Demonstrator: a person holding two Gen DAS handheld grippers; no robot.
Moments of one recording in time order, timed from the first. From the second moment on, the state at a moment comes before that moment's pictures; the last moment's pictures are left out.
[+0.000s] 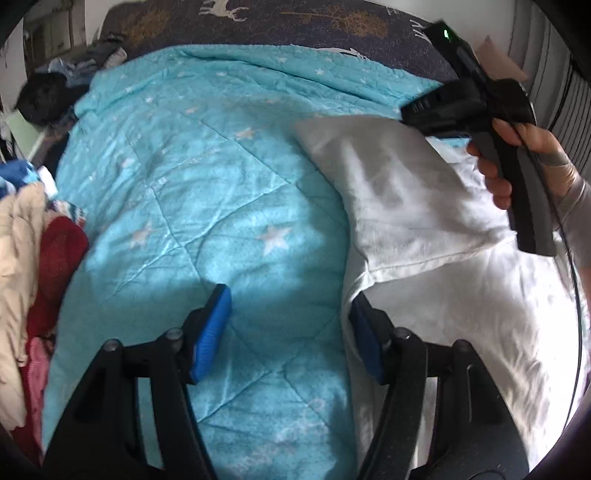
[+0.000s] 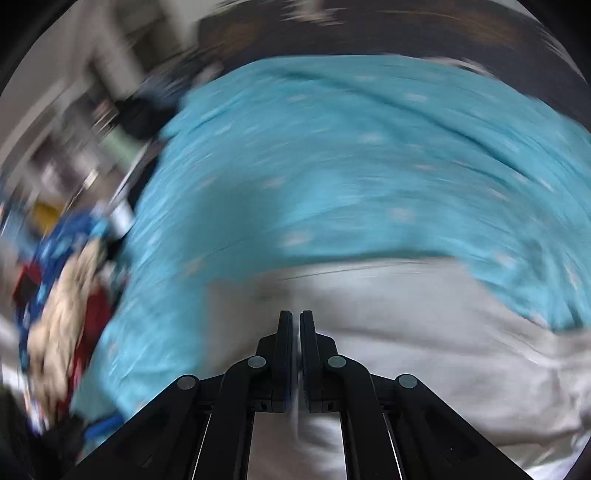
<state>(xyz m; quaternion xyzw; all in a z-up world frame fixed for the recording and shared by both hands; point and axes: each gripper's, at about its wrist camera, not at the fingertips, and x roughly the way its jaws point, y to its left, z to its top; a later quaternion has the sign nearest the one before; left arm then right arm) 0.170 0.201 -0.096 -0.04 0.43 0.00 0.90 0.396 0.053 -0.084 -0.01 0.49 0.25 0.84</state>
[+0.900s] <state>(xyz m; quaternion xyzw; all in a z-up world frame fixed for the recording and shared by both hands) 0.121 0.009 -0.015 0.00 0.40 -0.13 0.91 -0.062 -0.497 -0.125 0.50 0.33 -0.09 0.79</state>
